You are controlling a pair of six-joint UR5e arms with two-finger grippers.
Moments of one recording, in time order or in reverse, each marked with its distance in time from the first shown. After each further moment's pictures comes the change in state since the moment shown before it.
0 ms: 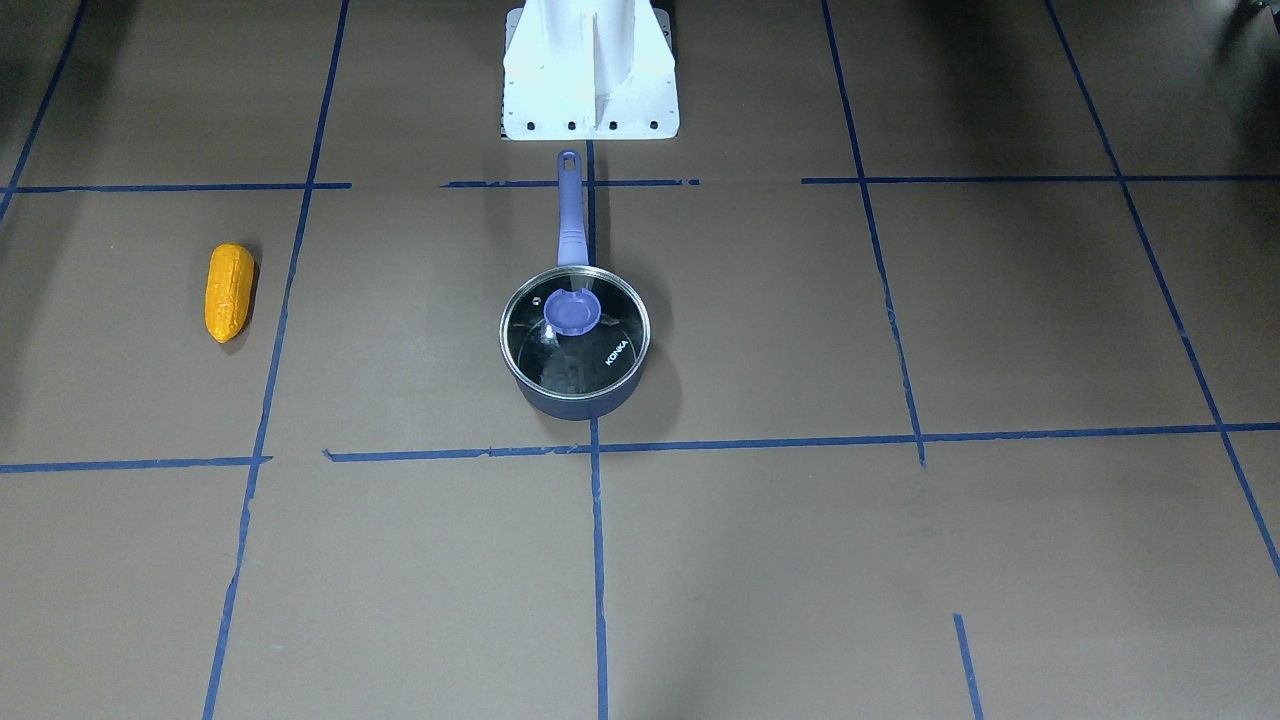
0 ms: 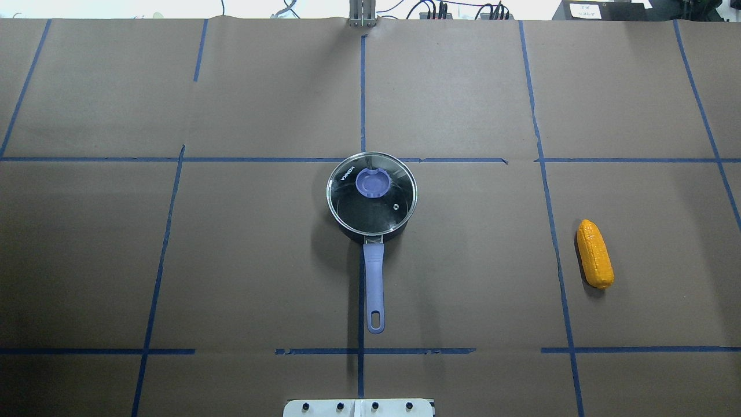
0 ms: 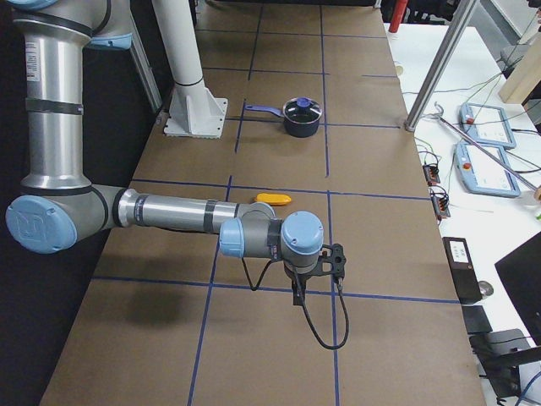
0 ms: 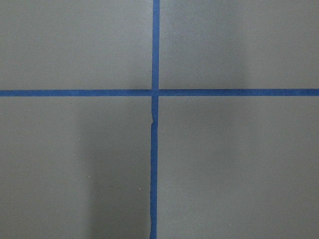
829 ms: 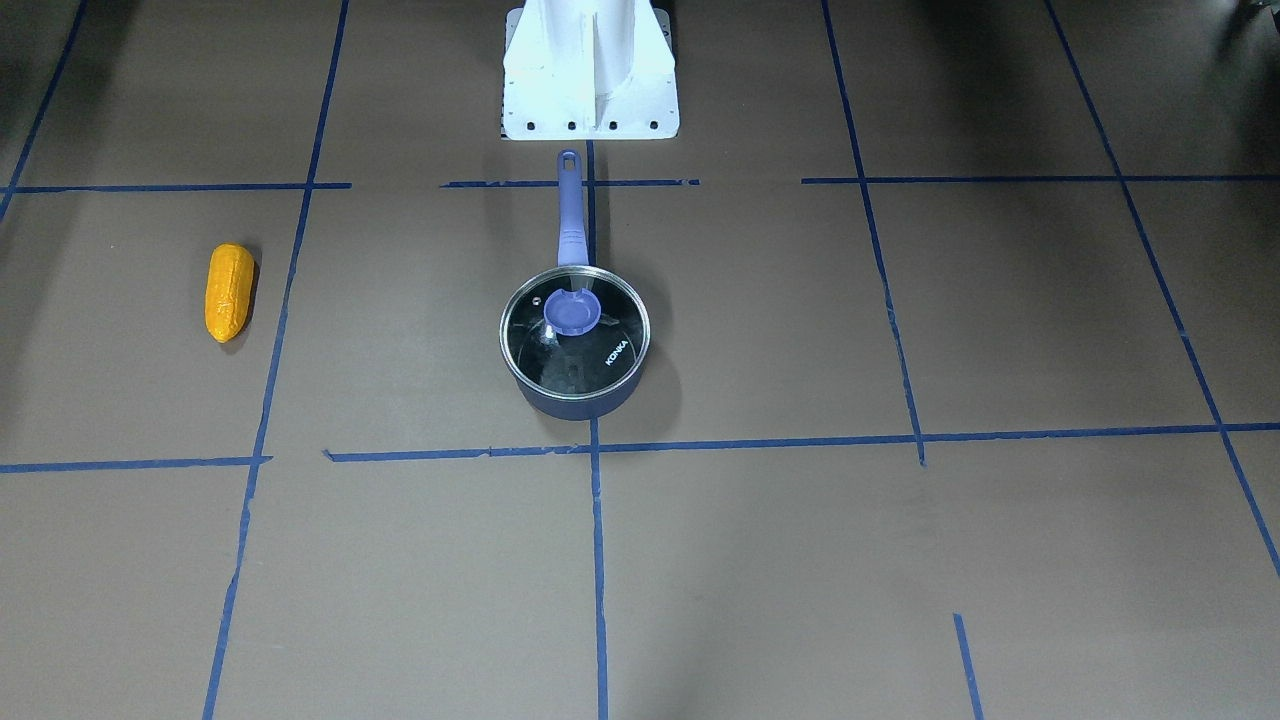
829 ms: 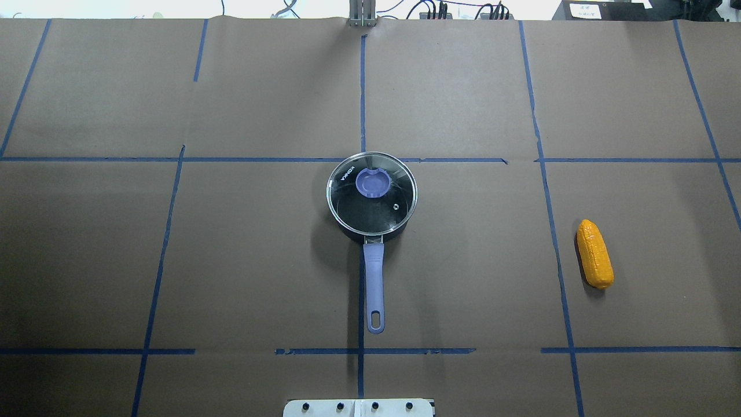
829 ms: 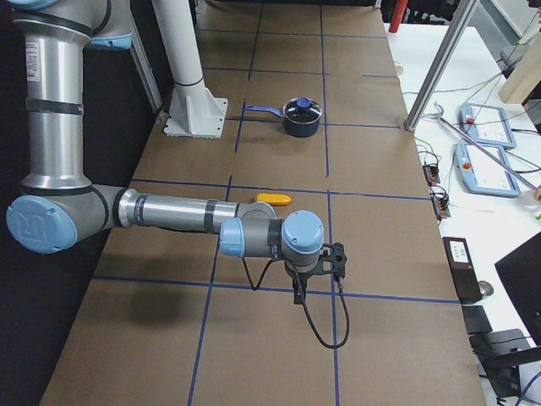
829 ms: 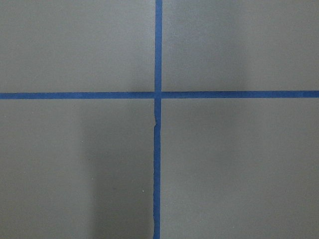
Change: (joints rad) left arm -0.001 0.001 -0.009 -0.003 0.000 0.005; right arm -0.001 0.003 0.001 0.005 0.007 0.010
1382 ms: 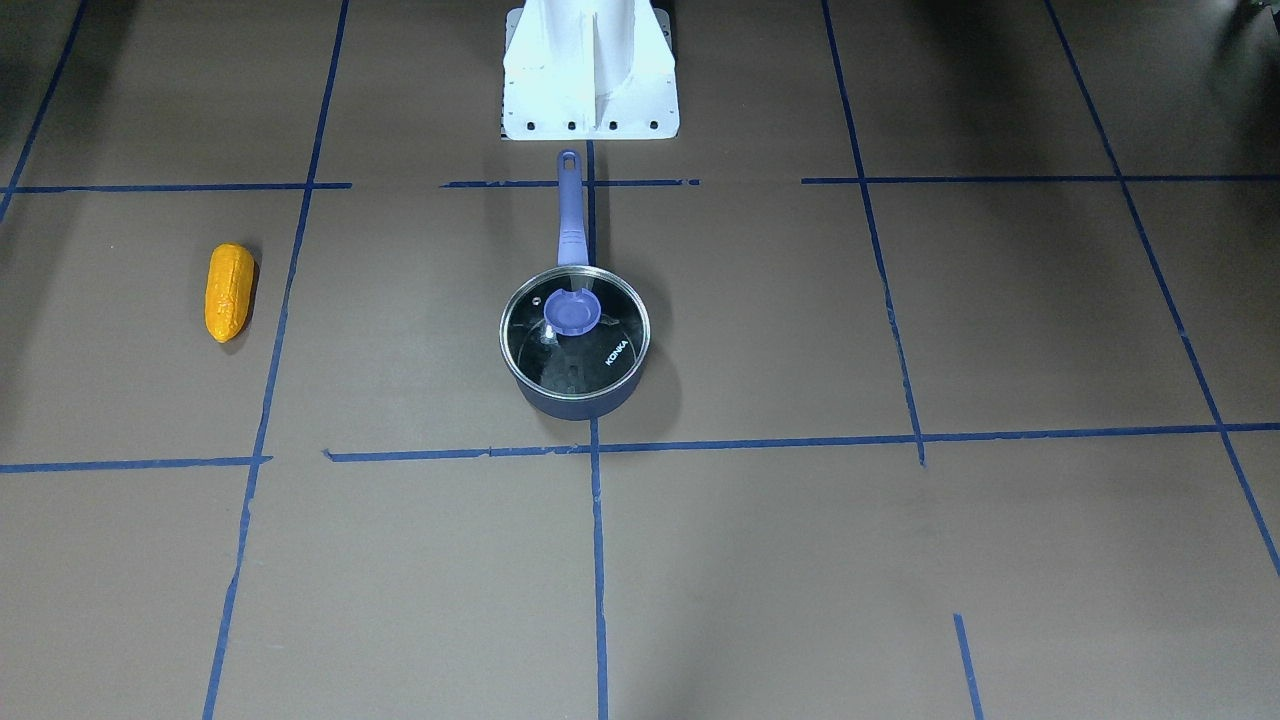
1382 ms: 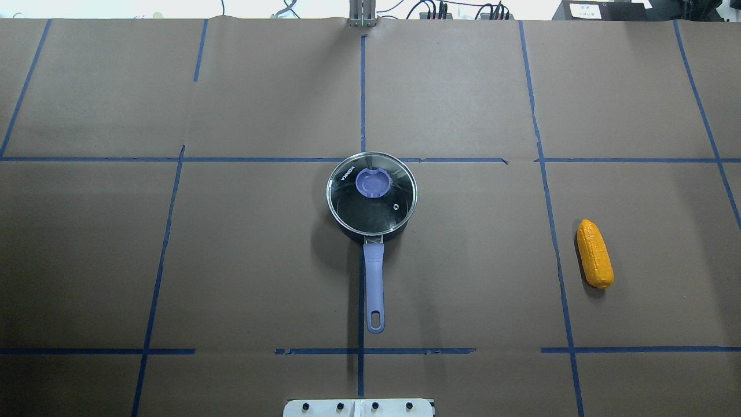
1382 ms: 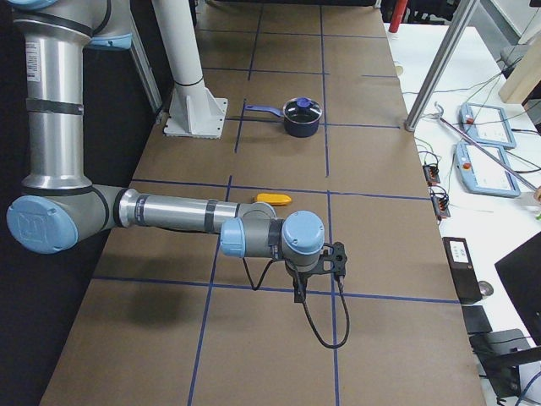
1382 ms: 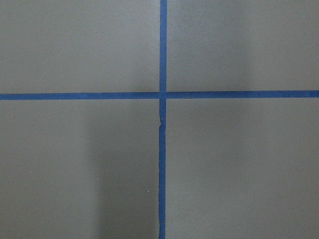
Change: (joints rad) left arm 0.044 -0.015 -0.211 0.099 0.004 -0.066; right arm 0.000 0.001 -0.005 0.001 0.015 0.001
